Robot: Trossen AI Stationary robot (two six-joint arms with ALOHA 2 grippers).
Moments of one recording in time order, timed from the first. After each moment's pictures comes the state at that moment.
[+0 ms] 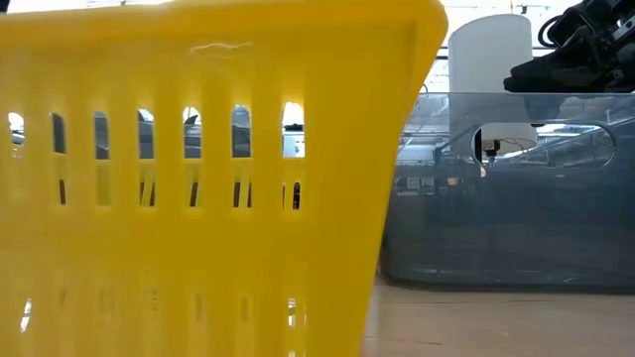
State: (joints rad) left arm -0.46 2.00 1.64 -0.30 -0.21 -0.57; right arm 0.13 0.13 0.12 -0.08 0.12 0.21
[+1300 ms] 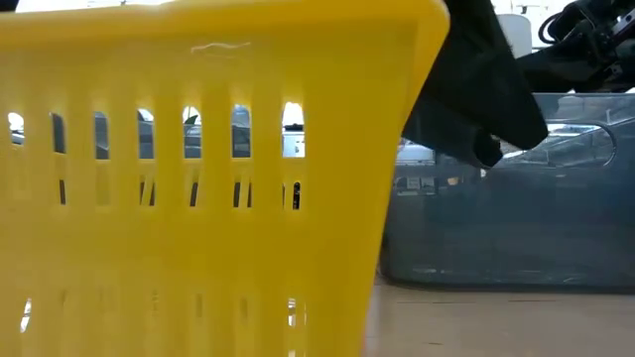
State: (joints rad) left arm -0.47 2.19 1.64 -0.26 -0.22 -0.38; right arm 0.13 0.14 0.12 -0.04 0.11 0.21
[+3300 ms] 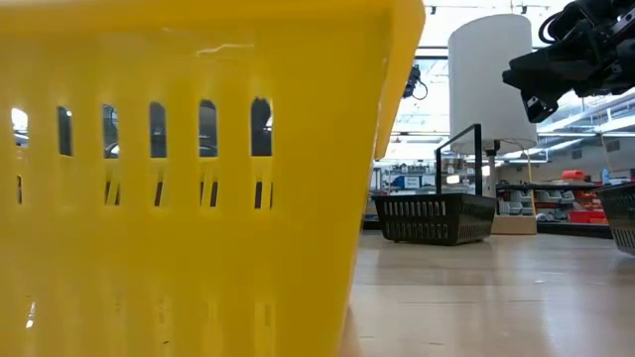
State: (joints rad) left arm -0.72 1.80 1.64 -1.06 -0.57 -0.87; right arm 0.13 0.14 0.12 -0.03 0.11 0.21
